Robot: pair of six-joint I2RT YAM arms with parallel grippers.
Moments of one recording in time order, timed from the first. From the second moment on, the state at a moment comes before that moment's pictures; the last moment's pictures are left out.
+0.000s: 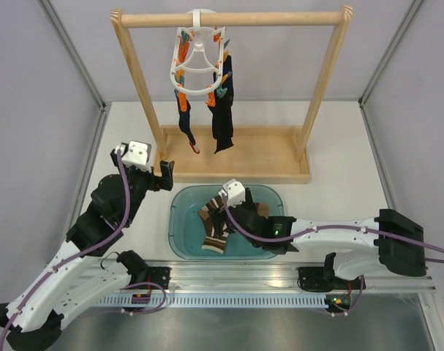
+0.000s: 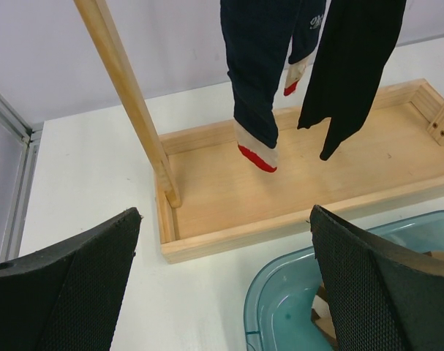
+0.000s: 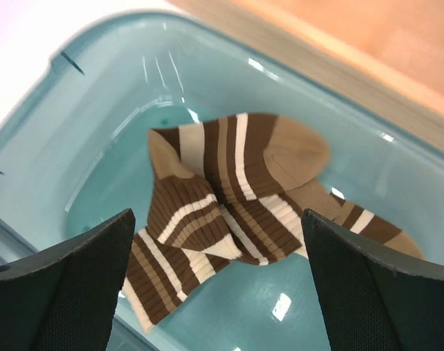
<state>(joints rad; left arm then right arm) -0.70 0.63 0.89 -0.35 -0.47 0.02 1.29 1.37 0.76 0.02 0.59 0.43</state>
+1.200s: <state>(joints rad) -0.70 0.63 0.88 -0.35 -0.44 0.02 1.10 1.65 1.05 0.64 0.37 0.17</state>
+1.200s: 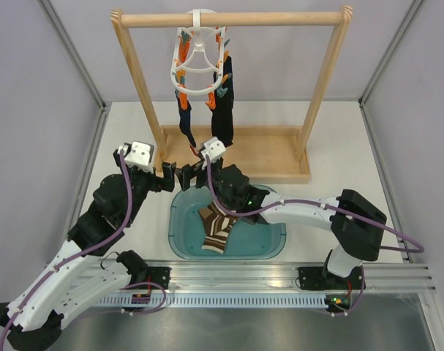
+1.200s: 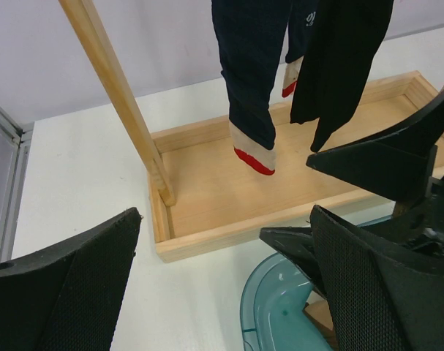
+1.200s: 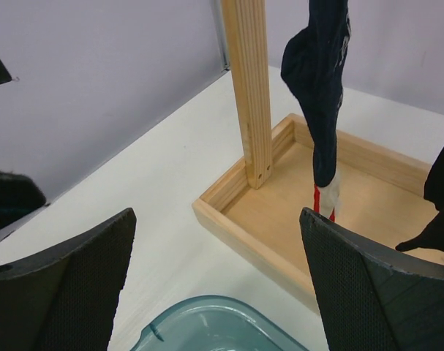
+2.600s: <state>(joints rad) -0.67 0.63 0.86 -0.33 -0.43 0.02 1.05 1.93 1.32 0.77 0.49 -0.14</state>
